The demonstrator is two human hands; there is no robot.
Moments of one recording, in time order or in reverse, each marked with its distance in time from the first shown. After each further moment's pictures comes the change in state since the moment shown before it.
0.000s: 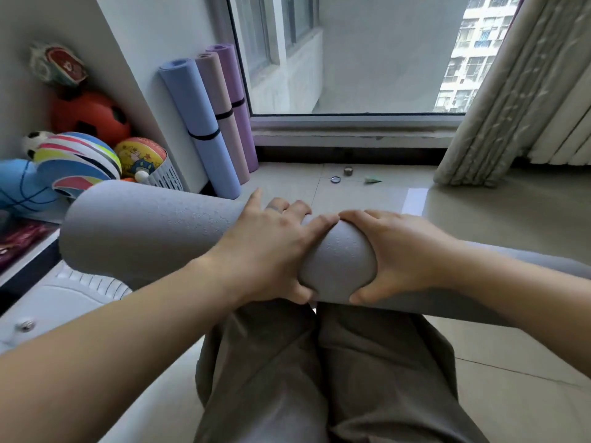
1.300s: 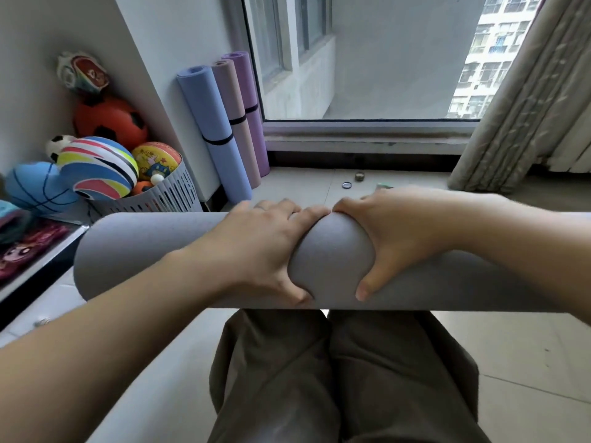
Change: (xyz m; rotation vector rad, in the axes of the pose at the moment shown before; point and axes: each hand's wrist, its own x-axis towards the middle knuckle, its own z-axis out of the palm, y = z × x) left_hand -0.022 -0.027 -0.013 -0.225 -0.007 -0.052; right_hand 0.037 -0.021 -0.049 -0.196 -0.244 -0.067
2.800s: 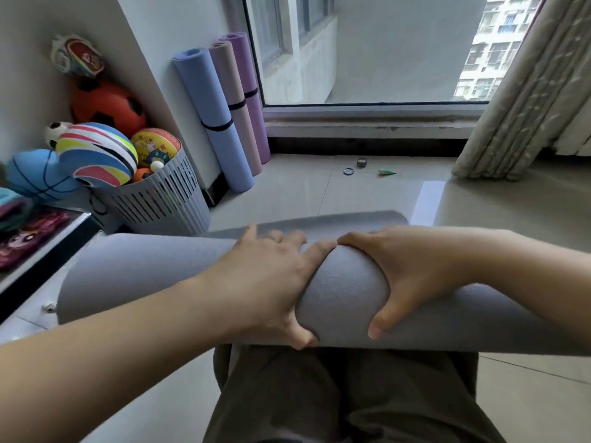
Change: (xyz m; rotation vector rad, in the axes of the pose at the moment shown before) left_hand -0.026 0.037 0.020 0.156 -0.199 0.030; right_hand -0.027 -0.005 0.048 0.282 -0.148 -0.101
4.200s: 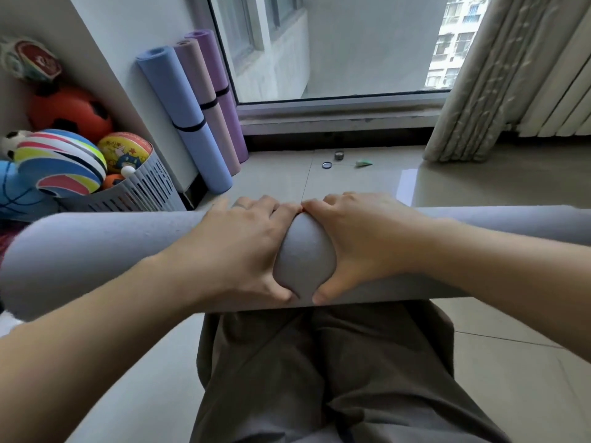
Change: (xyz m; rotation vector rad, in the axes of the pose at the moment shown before) left_hand 0.009 -0.009 -0.016 -0.075 0.151 -0.024; right_hand 0.001 -0.029 -0.001 -0.272 0.390 0.096
